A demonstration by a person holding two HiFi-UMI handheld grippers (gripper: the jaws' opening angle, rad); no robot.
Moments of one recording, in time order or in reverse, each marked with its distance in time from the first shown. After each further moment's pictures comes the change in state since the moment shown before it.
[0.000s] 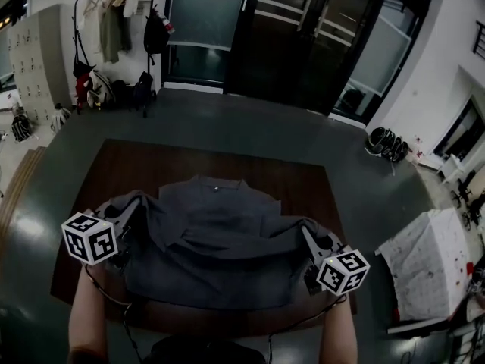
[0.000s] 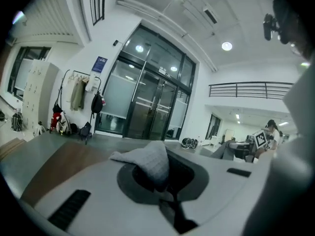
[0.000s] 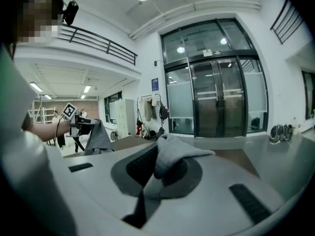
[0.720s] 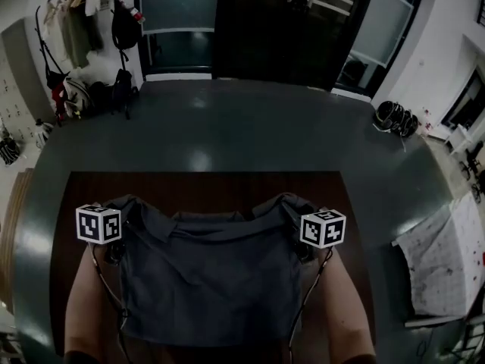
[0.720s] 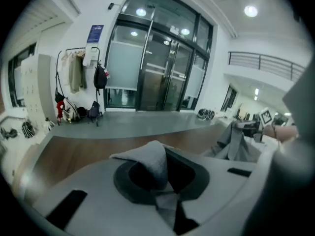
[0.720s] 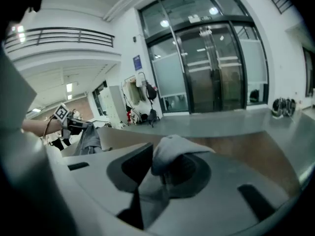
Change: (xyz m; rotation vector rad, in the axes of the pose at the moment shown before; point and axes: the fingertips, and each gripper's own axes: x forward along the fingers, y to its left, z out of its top) left arm 0.283 0.175 -0.047 0.045 0.388 0.138; right arm 0.291 -0.202 -0.068 0.160 0.238 -0.024
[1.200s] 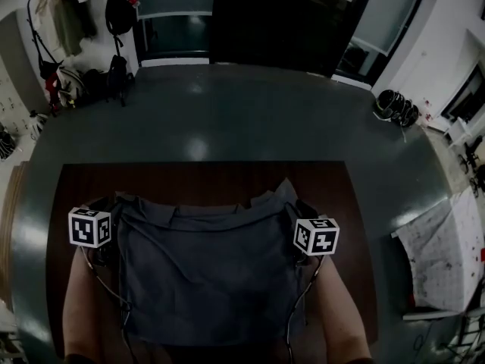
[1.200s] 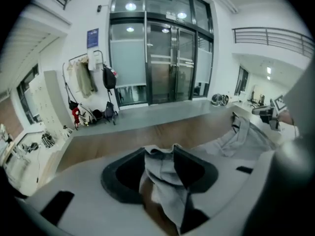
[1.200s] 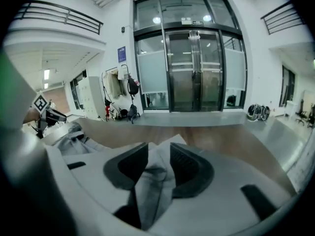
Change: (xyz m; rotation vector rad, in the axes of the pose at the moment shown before) left arm 0.007 0.066 -0.037 0.076 0.096 0.196; right arm 0.016 -0.027 -0.044 0.006 0.027 -0.258
